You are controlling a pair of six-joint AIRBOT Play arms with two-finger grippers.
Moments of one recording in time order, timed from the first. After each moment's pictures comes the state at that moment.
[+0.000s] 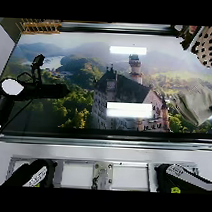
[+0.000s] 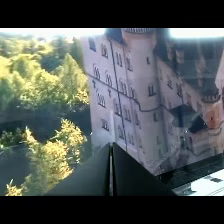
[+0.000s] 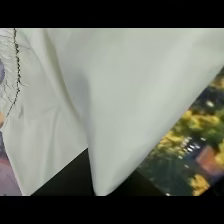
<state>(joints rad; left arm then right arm) -0.02 -1.02 0.96 0.97 -1.03 -1.39 -0.87 -1.28 1.04 -1.13 0.91 1.56</state>
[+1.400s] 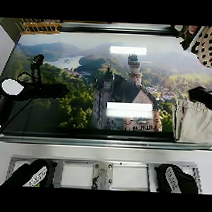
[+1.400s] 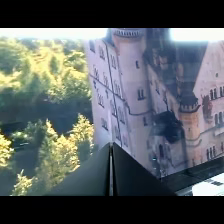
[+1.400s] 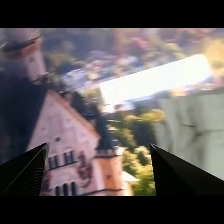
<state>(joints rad) -0.02 -1.02 0.96 0.98 -1.01 -1.39 -0.36 -0.77 0.90 -1.11 0.95 1.32</state>
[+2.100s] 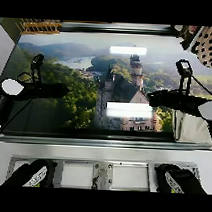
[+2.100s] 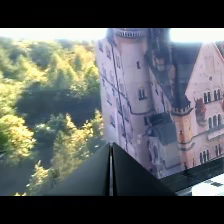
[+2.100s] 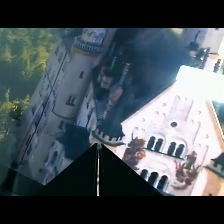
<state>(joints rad) -0.02 -1.02 0.96 0.97 -1.01 -1.39 0.09 -0.82 0.90 -1.05 0.93 1.28</state>
